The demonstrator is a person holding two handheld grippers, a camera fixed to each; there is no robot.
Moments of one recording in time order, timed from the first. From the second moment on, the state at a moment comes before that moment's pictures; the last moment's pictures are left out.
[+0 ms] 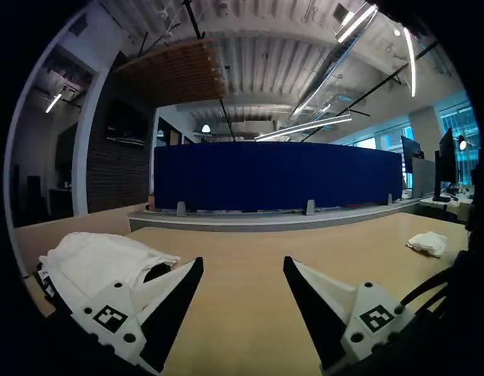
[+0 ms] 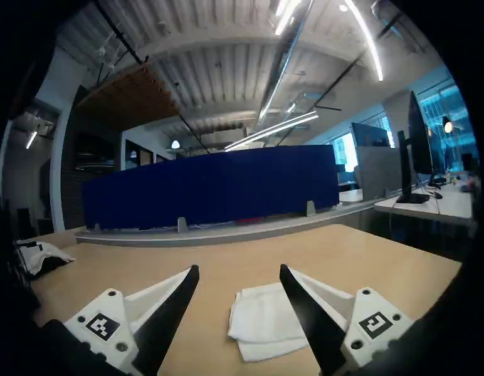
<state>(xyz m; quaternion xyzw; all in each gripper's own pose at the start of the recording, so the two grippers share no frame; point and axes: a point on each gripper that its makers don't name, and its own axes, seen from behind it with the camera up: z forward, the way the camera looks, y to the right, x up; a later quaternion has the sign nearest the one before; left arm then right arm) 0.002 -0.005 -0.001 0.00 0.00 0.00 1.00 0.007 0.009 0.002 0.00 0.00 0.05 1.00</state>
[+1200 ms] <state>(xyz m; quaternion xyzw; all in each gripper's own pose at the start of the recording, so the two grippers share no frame) 0.002 -0.004 -0.002 0.00 0.00 0.00 1.00 -0.001 -0.012 -0.003 0.03 0.00 0.00 1.00</state>
